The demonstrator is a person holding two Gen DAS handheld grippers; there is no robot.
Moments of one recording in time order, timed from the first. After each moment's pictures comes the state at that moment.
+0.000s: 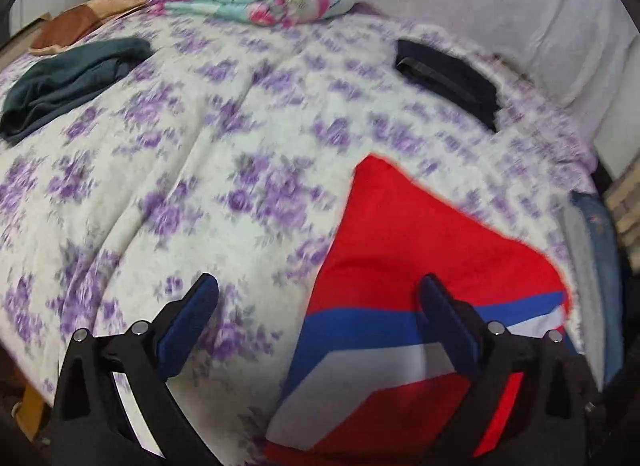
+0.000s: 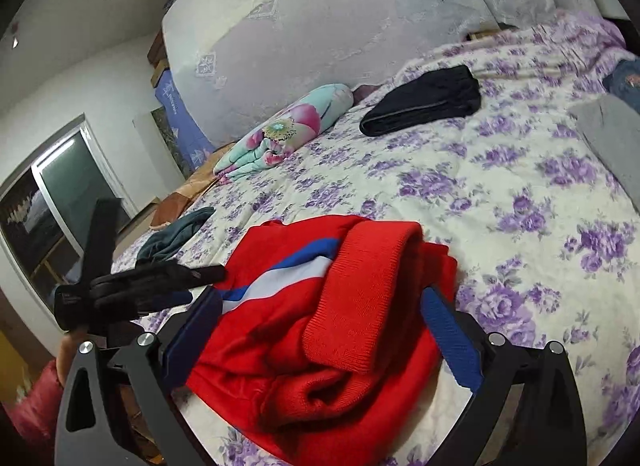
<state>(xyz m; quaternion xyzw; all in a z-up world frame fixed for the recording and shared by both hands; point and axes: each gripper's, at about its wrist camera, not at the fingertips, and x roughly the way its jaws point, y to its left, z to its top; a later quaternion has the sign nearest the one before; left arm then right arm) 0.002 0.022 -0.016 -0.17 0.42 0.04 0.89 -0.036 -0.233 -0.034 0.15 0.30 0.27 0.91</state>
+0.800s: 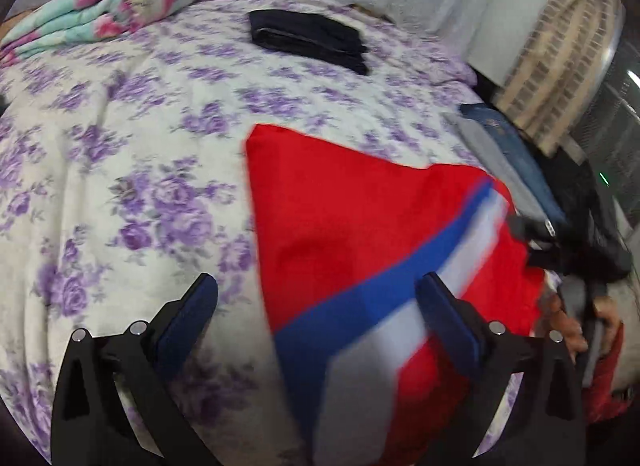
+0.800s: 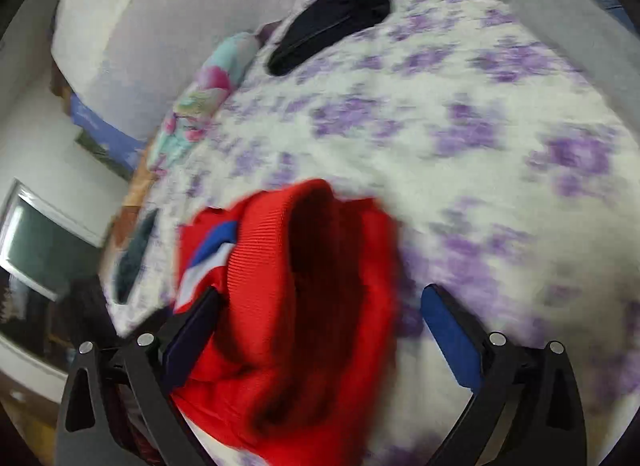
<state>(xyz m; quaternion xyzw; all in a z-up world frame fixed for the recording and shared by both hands) 0.016 0.021 -0.044 -0.08 0.42 -0.24 0.87 0.015 -0.244 -0.051 0.26 0.46 0.19 0.83</state>
